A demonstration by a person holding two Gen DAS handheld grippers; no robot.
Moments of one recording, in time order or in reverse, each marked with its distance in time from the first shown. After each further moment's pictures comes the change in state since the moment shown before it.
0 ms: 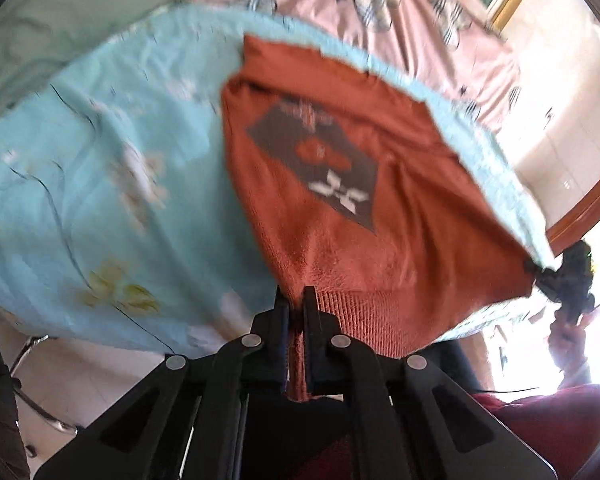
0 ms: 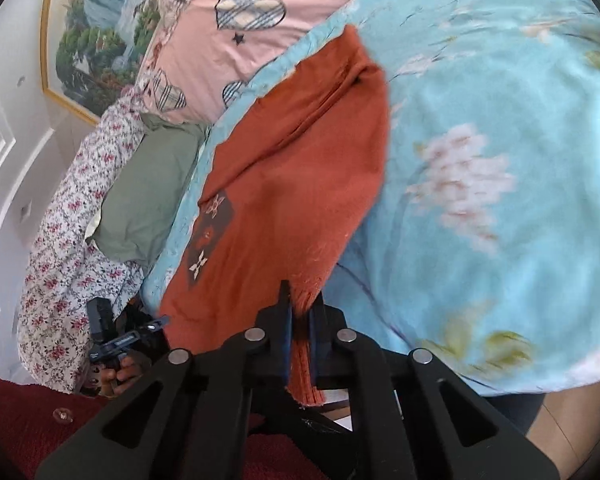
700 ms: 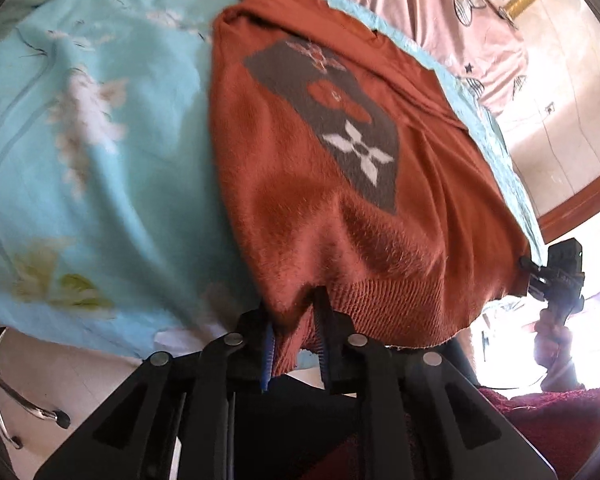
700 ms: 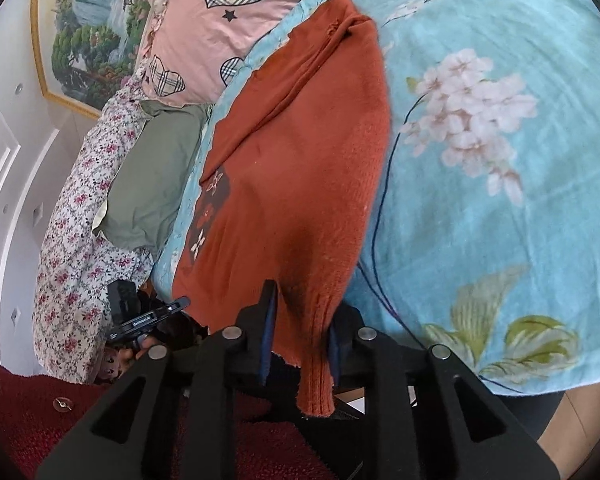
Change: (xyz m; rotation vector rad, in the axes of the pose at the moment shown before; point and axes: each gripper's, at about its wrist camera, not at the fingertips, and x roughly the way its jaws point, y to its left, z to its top) left arm 0.075 0.019 -0.007 -0.033 0.161 -0.084; right arm 0.040 -0.014 -0.009 0.019 0.108 0.078
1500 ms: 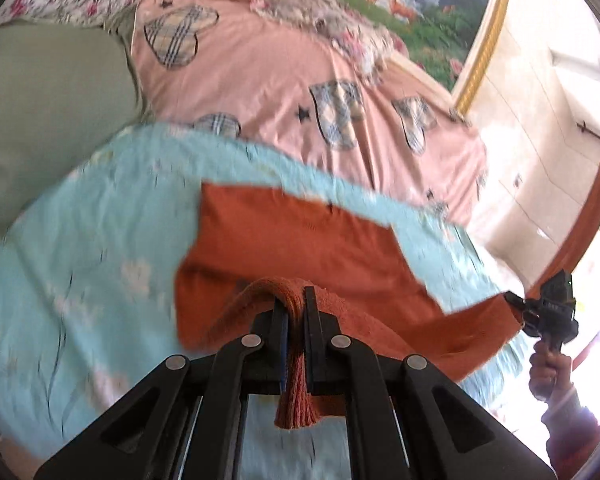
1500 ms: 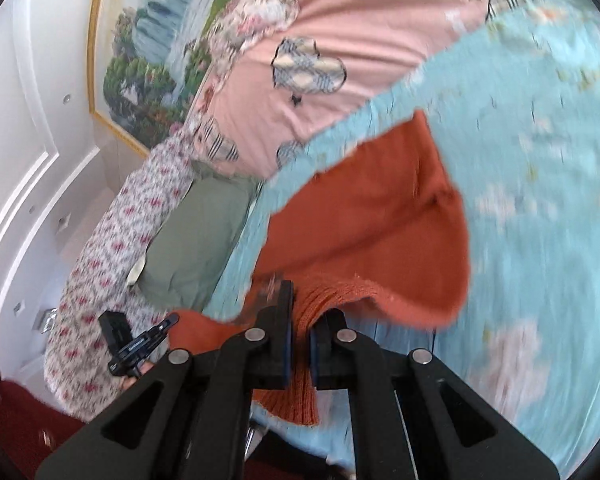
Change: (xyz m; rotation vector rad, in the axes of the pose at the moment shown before) left arm -0.102 -0.061 0.130 0.096 -0.530 -0.008; right arm -0.048 0.071 0.136 -0.132 -0.266 0.050
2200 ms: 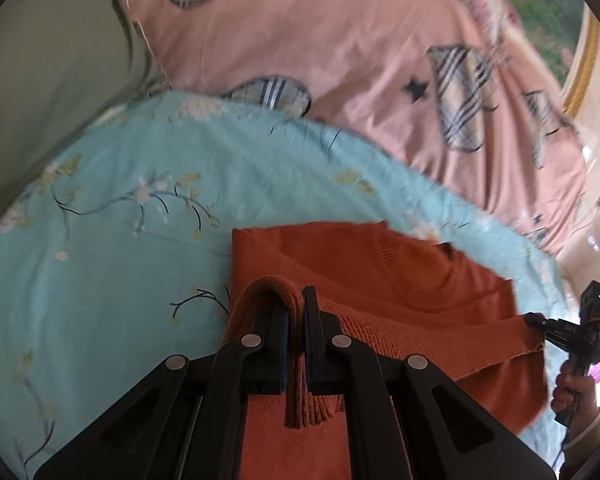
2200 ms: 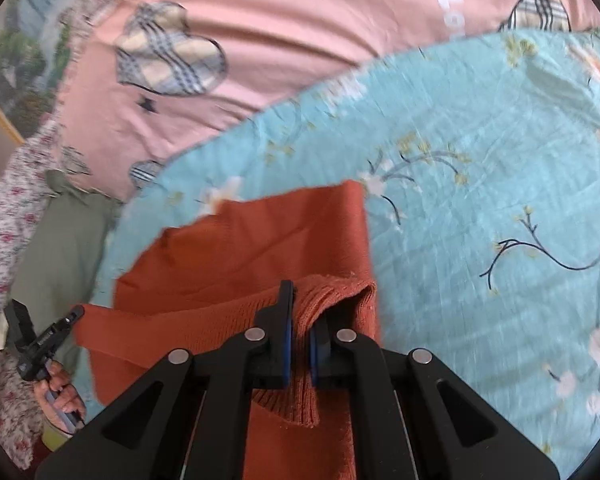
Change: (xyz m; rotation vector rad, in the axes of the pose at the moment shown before) left arm 0.252 0.085 0.102 -0.080 0.171 0.226; right arm 0.214 -0.097 0.145 -0.024 0.163 -0.427
